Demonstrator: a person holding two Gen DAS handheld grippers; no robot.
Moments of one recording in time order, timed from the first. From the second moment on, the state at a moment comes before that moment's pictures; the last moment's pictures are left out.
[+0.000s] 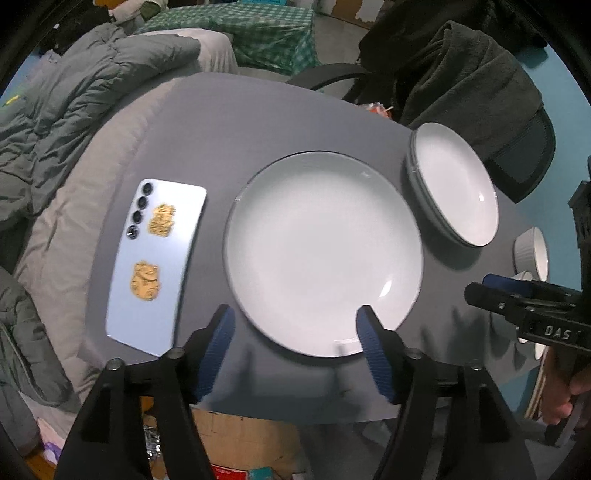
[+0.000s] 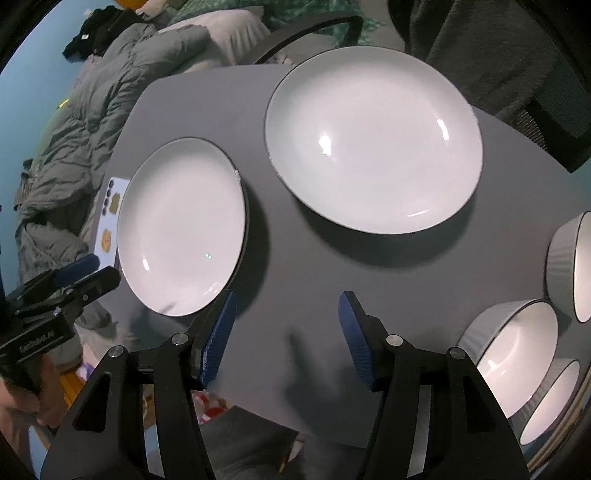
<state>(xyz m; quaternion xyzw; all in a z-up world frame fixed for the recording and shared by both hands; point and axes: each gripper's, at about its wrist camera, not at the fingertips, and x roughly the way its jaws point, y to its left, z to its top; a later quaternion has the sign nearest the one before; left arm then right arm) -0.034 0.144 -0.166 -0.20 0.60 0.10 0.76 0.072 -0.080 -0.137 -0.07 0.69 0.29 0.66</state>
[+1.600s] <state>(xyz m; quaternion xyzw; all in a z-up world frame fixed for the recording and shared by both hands) 0.005 0.183 -0.224 -0.23 0.63 0.10 0.74 0.073 -0.005 -0.189 -0.11 0.69 0.34 0.63</state>
